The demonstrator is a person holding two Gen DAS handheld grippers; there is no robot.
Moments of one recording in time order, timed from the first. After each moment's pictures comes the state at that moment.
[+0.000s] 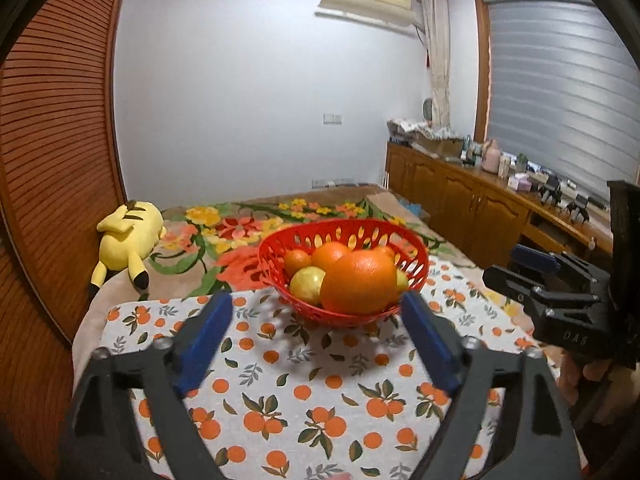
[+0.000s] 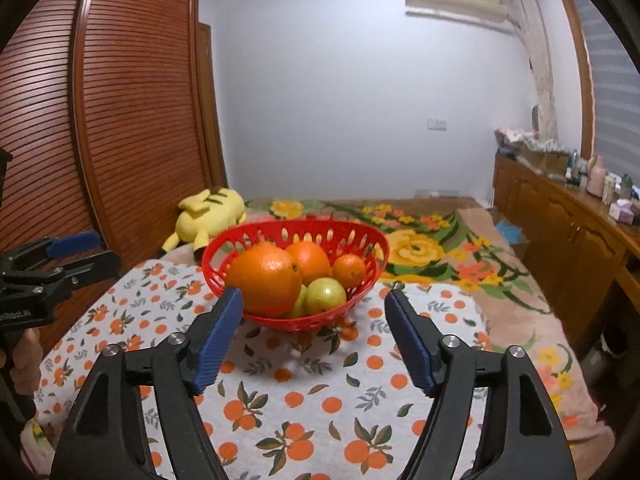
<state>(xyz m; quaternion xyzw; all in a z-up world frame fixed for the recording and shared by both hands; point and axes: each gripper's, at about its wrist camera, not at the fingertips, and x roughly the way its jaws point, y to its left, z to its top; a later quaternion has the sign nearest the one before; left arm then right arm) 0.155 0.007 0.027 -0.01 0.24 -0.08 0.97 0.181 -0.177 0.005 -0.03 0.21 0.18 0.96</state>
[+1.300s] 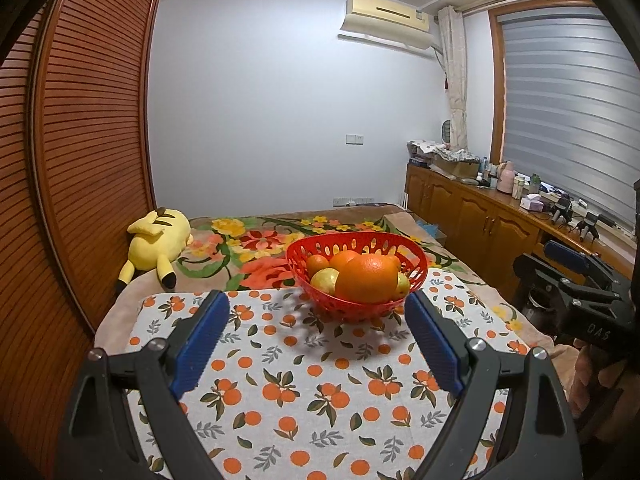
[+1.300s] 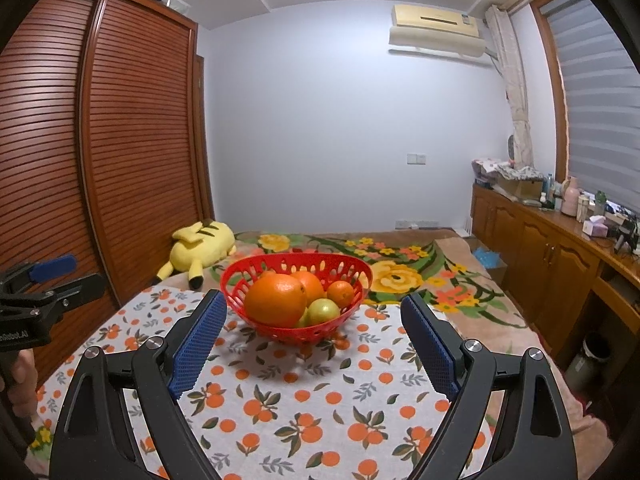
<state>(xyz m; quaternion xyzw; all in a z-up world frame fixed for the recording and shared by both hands) 0.086 0.016 0.038 -0.02 0.21 -0.03 0.98 0.117 -0.179 0.028 -0.03 0.16 0.15 0.98</state>
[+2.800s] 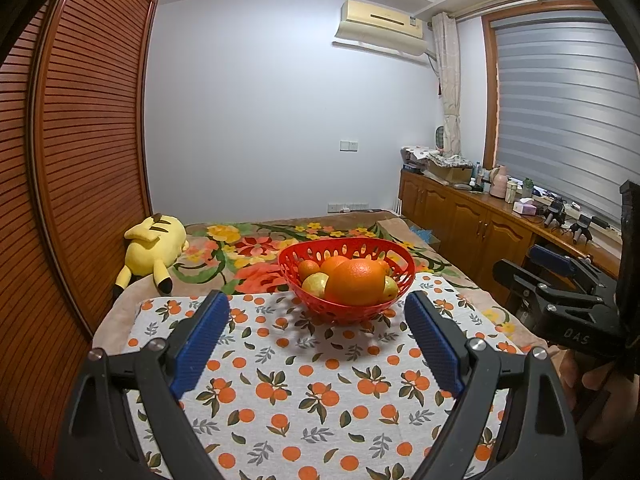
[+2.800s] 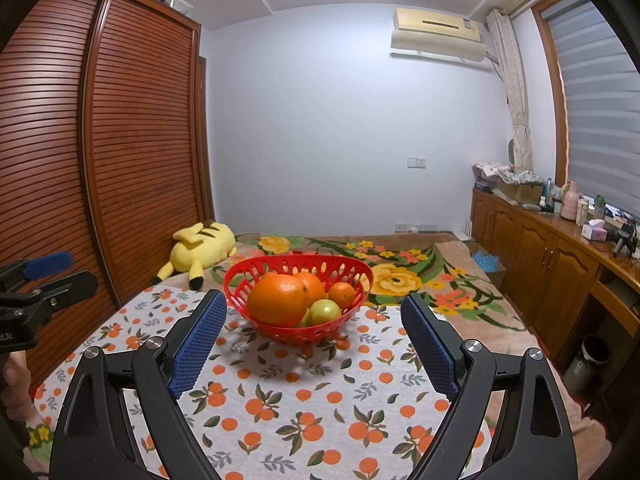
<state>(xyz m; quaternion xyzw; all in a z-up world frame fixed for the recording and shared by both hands) 0.075 0.013 0.047 -0.02 0.20 -0.04 0.98 0.115 -0.179 0.027 -0.03 0.16 0.15 0.98</state>
